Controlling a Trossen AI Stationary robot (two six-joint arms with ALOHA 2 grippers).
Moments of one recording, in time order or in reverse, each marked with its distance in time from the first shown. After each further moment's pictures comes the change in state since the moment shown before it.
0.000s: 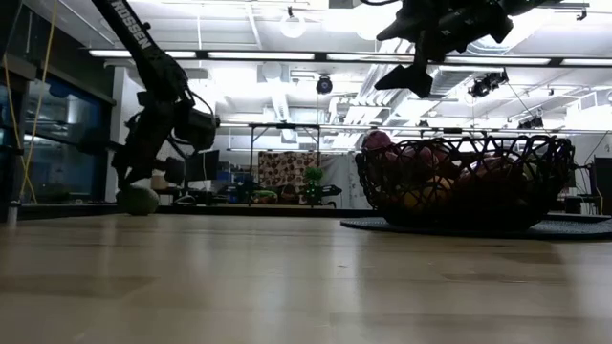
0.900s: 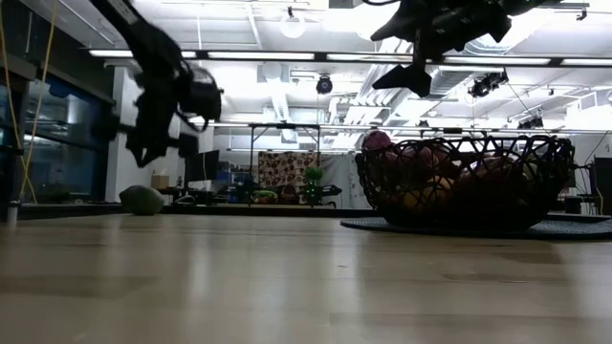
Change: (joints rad) left arm -0.084 -0.153 -0.001 0.078 -0.084 0.084; right arm 0.000 0.000 0.000 0.039 0.055 0.062
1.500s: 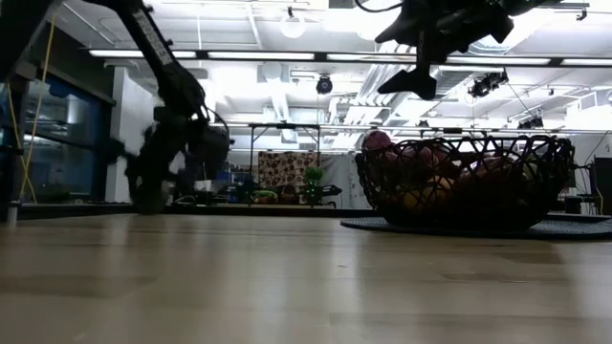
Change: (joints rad) left arm -0.006 0.315 0.071 -0.102 -0.014 -0.140; right arm 0.000 0.000 0.000 -0.055 -0.031 0.036
